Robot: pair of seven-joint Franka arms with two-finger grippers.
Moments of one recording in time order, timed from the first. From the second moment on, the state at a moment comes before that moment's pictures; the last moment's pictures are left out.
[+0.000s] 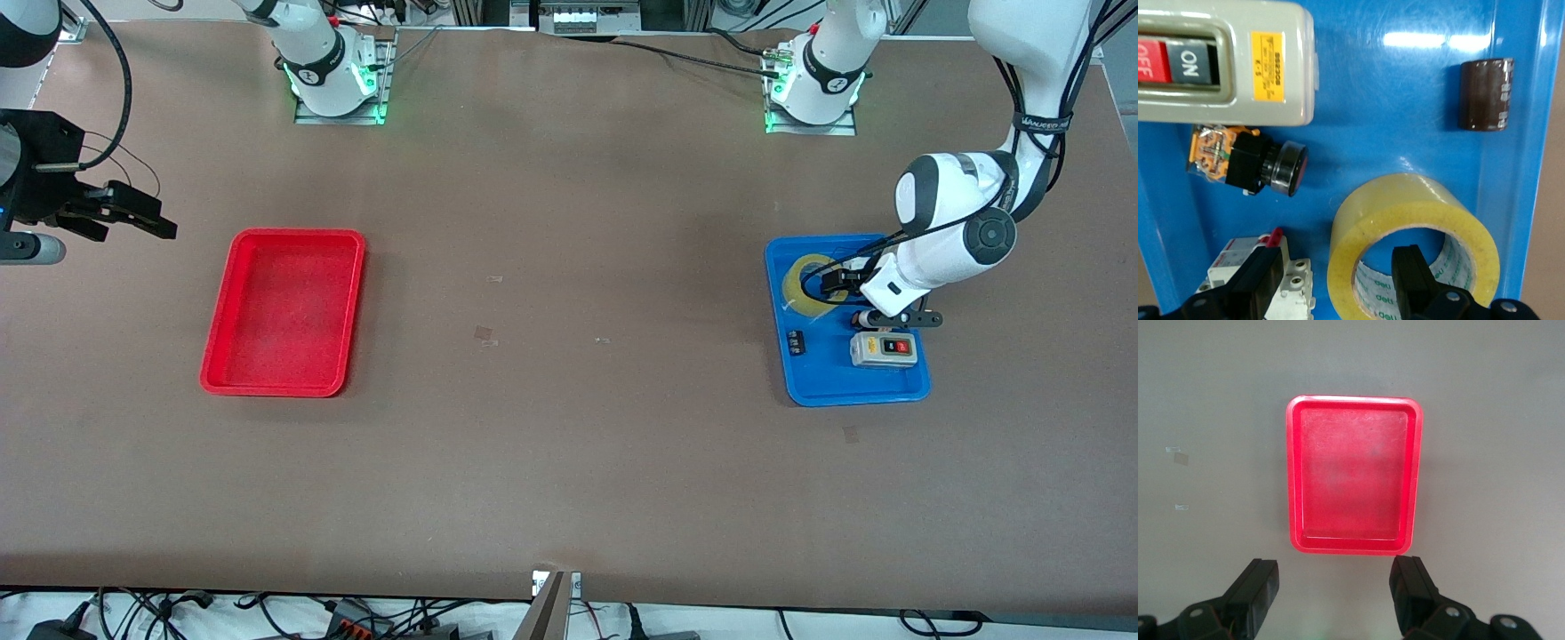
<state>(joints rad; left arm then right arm) 0.05 0.26 -0.04 -2.31 -0.07 2.38 0.04 0.03 0.07 -0.04 -1.58 0.00 1.55 -0.02</state>
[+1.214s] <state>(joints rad) -0.04 0.26 -0.05 -1.97 -0.12 1.94 -0.23 0.03 0.07 -0.04 -1.58 0.00 1.55 -0.02</state>
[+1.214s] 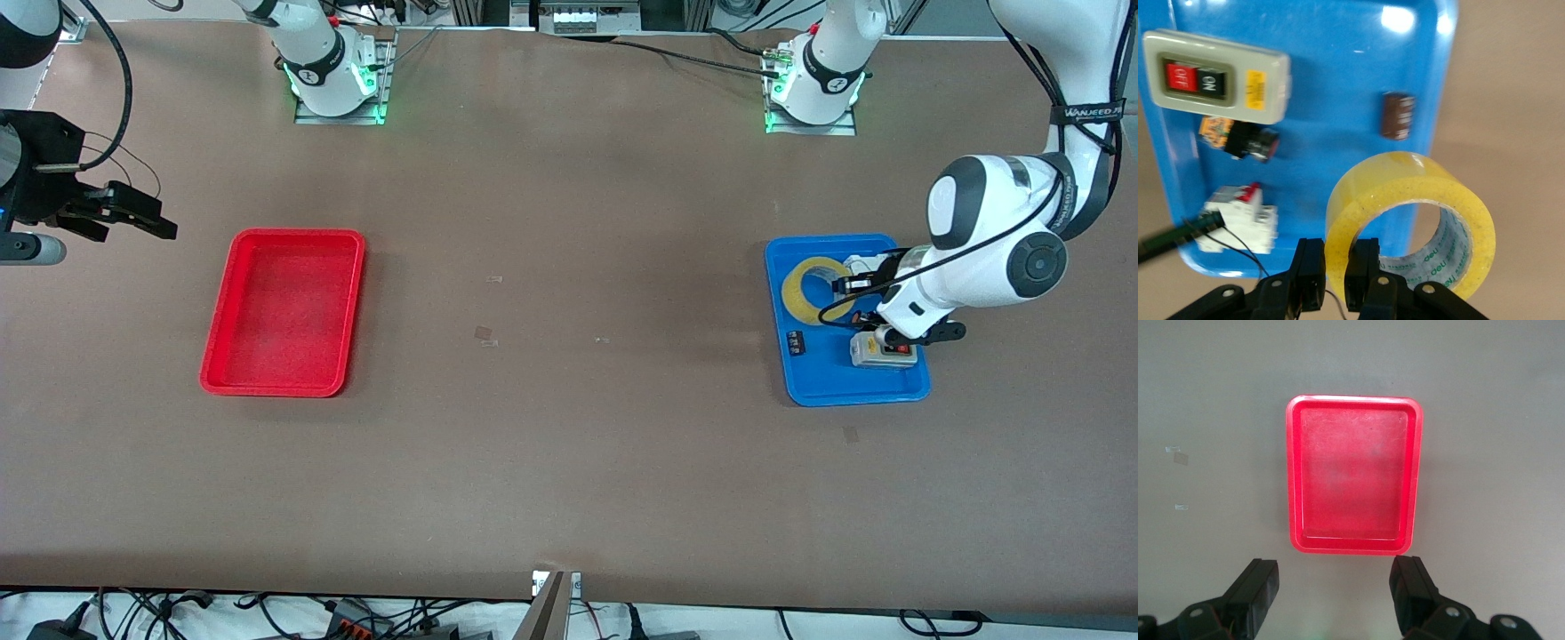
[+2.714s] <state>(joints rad) -0.63 0.69 -0.03 -1.44 -0.33 2.09 -1.03 0.06 0.13 -0.05 -1.58 0.01 1.56 -0.02</state>
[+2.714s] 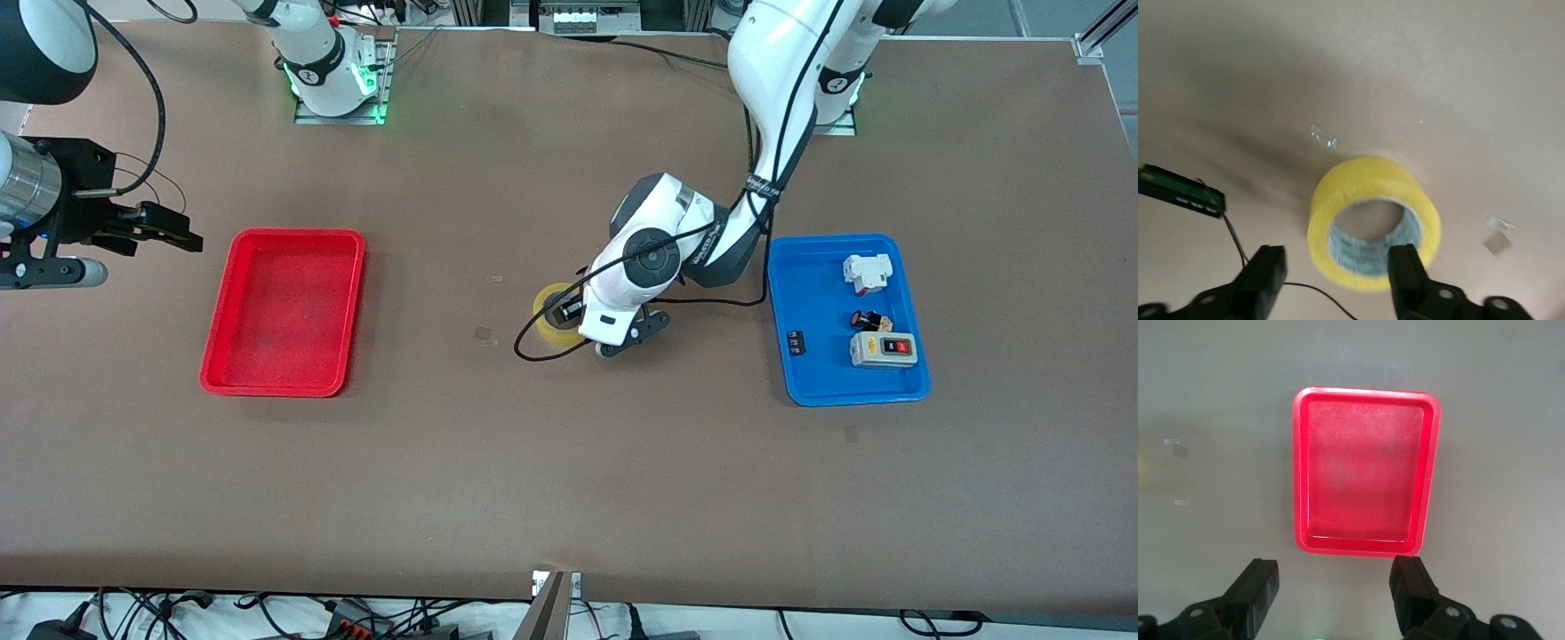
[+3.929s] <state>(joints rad) 0.00 0.22 -0.02 -1.46 -0.15 1.42 -0.27 0.66 0.61 -0.03 -1.59 0.14 2.08 0.38</state>
